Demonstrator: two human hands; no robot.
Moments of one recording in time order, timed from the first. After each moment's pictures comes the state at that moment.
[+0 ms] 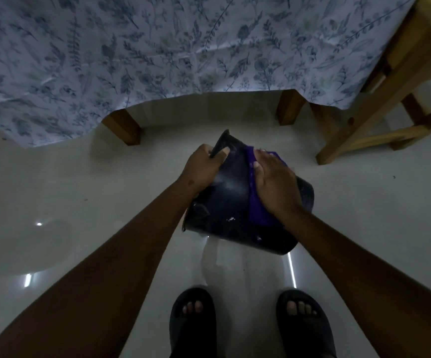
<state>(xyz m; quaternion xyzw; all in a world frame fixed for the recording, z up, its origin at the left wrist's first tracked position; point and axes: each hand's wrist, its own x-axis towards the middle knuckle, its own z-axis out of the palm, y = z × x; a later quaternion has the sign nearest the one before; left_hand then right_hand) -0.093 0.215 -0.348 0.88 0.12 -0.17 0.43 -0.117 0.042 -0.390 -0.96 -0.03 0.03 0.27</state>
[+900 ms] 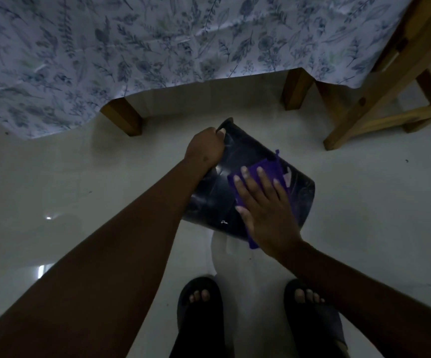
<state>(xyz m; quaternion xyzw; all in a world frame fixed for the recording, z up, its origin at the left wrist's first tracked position) -0.062 0.212 -0.363 0.94 0.10 -0.16 0.28 -0.209 0.053 -0.405 -0.97 -0.18 0.04 0.16</state>
